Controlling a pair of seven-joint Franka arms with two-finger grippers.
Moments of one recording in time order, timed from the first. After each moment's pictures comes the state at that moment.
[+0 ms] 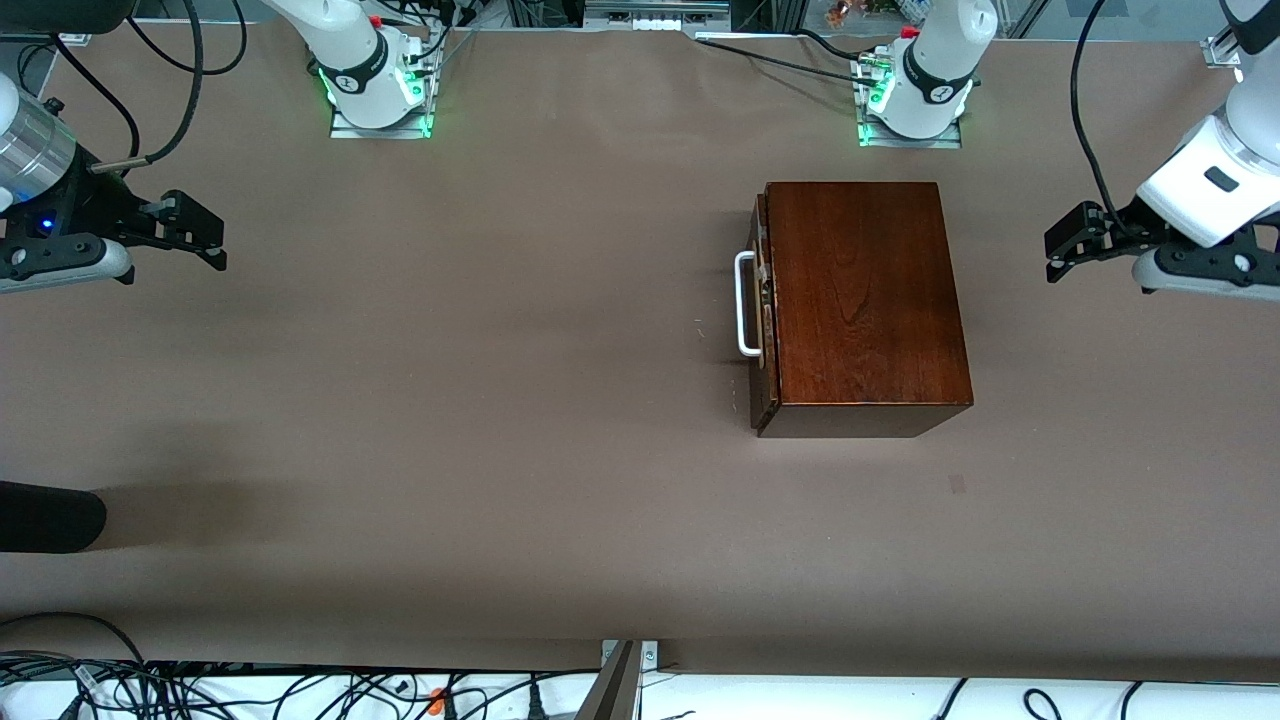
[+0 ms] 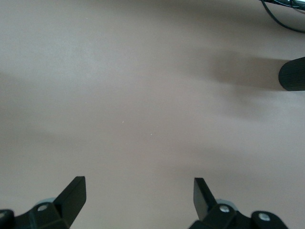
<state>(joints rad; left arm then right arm) -0.09 -0.01 -0.01 -1.66 0.04 1.71 0.01 0.19 0.05 -0.09 -1.55 -0.01 1.65 -0.09</state>
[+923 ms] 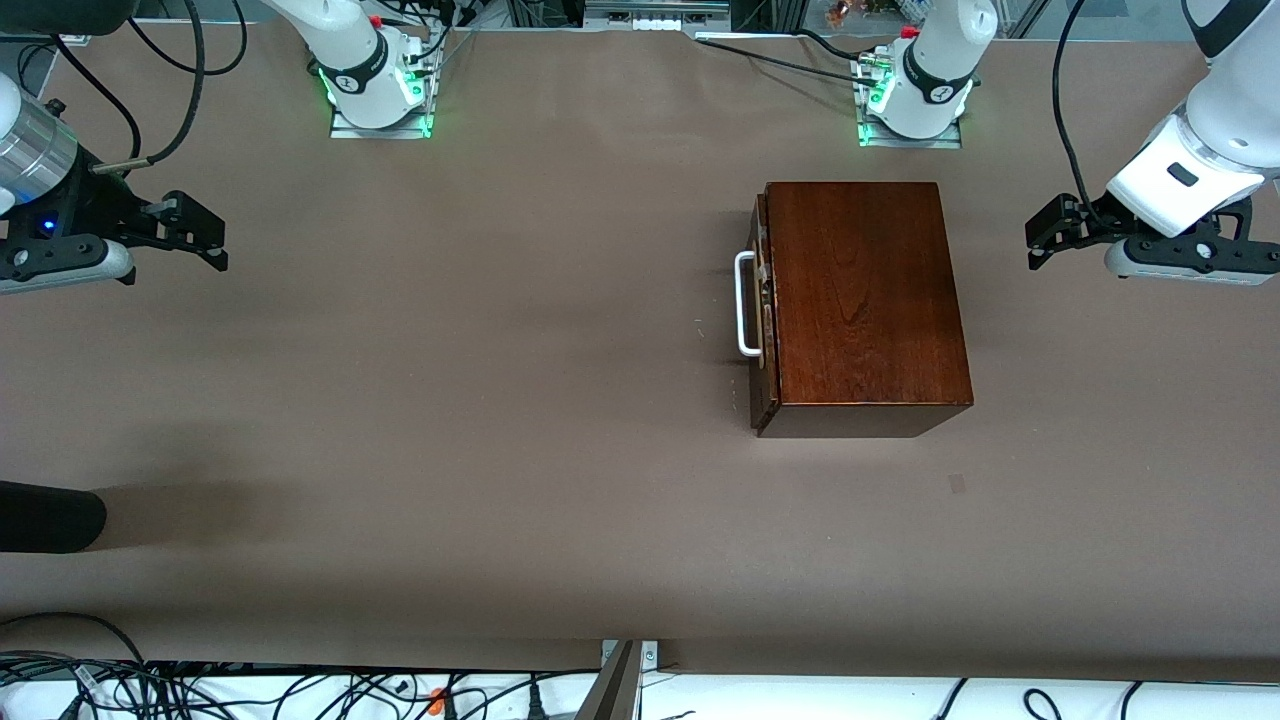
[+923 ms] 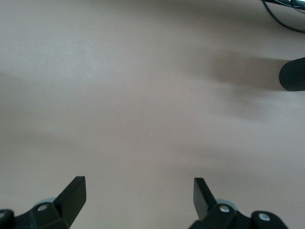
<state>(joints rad) -0.09 -0.05 -0.01 -1.75 0.04 1.72 0.00 0.19 0.06 -0.09 -1.55 -0.01 1.65 -0.09</state>
